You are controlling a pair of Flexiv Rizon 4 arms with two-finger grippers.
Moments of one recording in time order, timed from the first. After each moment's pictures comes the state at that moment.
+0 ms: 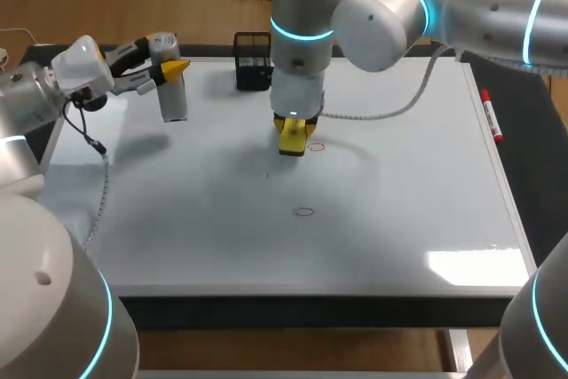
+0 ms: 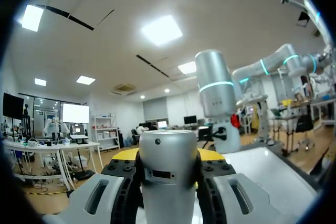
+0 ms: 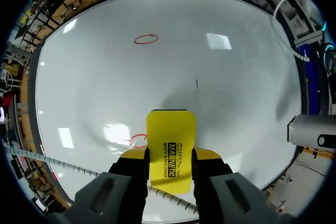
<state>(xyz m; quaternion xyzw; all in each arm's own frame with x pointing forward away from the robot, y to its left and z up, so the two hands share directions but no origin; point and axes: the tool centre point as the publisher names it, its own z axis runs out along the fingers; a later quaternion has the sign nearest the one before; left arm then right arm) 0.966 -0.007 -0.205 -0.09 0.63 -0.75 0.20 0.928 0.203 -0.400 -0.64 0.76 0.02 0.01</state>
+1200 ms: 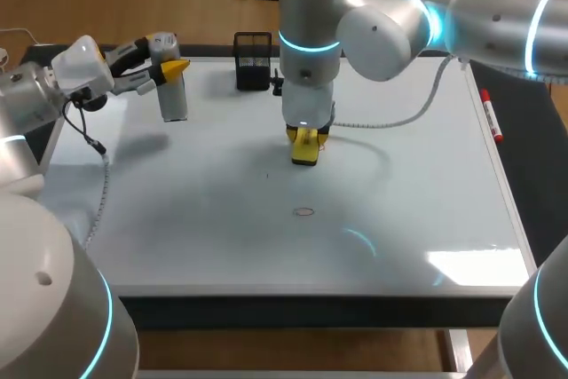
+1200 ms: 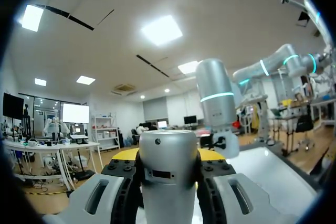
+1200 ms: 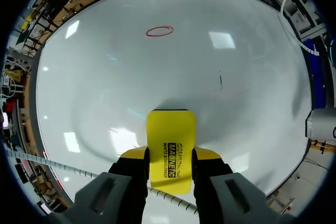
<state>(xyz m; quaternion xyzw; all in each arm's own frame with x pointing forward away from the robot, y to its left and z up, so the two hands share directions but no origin) 0.966 -0.007 -0.205 -0.09 0.63 -0.75 0.20 0.925 0.172 -0.422 -0.63 0.78 0.01 -0.01</state>
